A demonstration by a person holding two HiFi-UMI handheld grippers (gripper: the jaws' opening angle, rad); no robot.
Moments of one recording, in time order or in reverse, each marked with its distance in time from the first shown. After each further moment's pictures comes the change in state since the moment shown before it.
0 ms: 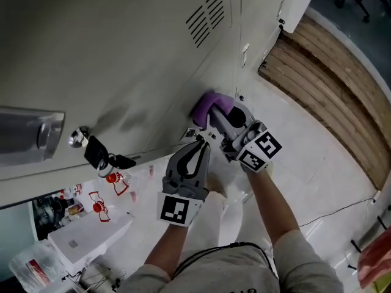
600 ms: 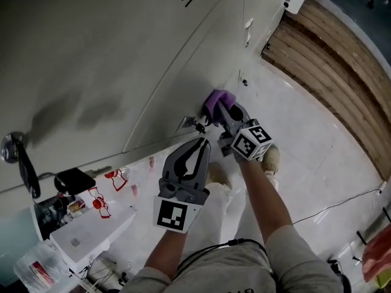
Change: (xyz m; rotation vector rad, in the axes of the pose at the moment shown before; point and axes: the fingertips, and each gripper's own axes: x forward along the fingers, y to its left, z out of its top) left arm -0.009 -0.001 -0.036 0.011 0.014 -0.020; right arm -0.036 -0.083 -0.151 0.252 0.059 -0.270
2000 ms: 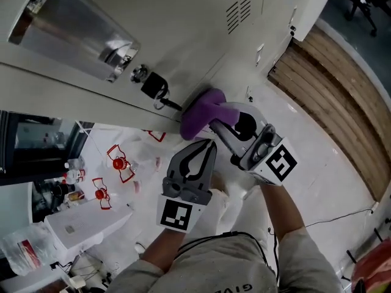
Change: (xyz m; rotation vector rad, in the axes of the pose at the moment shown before) left arm -0.055 -0.017 0.091 0.093 -0.048 0.039; right arm -0.053 0.279 0.161 -0.574 -0.164 0.578
